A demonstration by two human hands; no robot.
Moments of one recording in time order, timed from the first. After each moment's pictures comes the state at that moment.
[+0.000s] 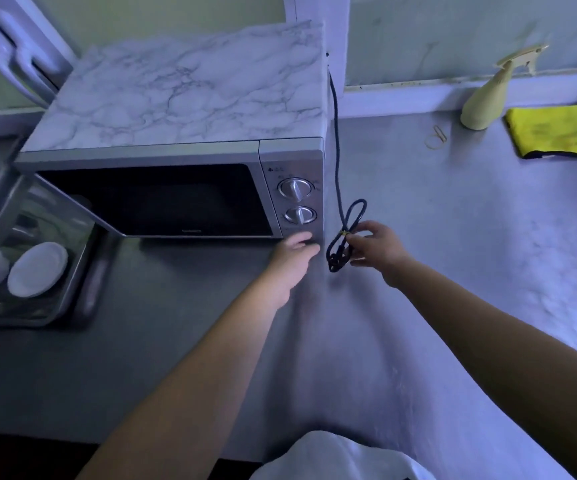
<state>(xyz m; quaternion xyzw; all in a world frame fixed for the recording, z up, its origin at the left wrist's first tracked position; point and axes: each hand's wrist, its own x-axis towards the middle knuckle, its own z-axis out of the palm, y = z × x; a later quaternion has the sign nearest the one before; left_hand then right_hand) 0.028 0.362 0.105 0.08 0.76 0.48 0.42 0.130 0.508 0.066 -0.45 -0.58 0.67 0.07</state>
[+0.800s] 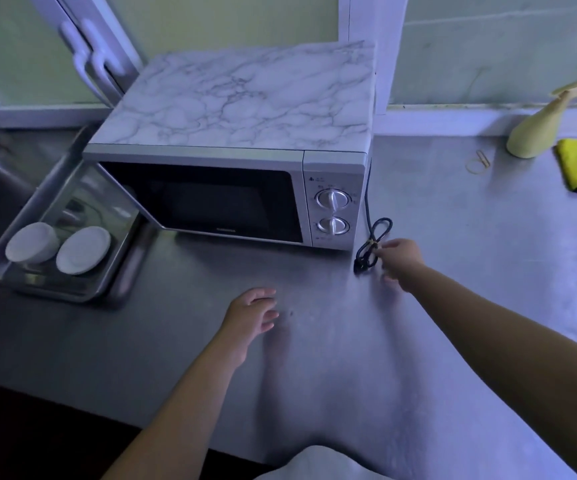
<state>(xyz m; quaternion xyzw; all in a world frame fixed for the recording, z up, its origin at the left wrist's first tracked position) 0.012 0.229 0.077 -0.05 0.76 0.53 0.38 0.099 0.530 0.027 -0.53 -0.63 0.57 0.01</state>
